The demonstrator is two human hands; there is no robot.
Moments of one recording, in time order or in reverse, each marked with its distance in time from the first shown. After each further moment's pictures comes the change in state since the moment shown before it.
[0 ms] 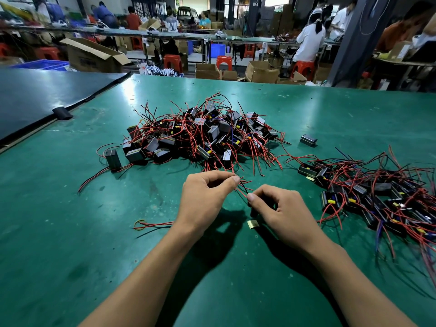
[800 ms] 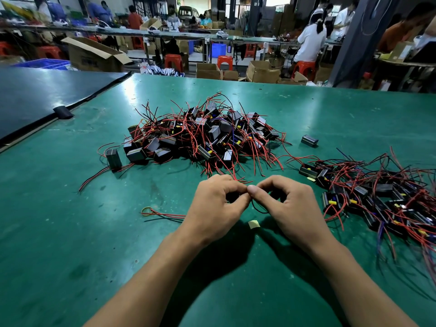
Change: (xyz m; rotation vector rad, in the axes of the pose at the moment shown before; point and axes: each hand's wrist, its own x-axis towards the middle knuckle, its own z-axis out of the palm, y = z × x) left_hand -0.010 0.002 0.001 0.401 -0.144 0.405; right_hand 0.002 -0.011 -0.006 0.065 0.182 -0.041
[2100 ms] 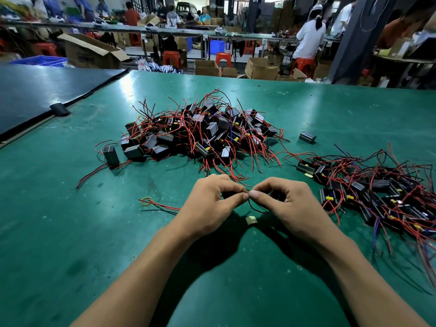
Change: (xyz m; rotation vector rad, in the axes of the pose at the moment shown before) left_hand 0.004 -0.006 -0.007 -0.056 -0.167 -0.029; right_hand 0.002 0.015 -0.013 0.040 -0.223 0.025
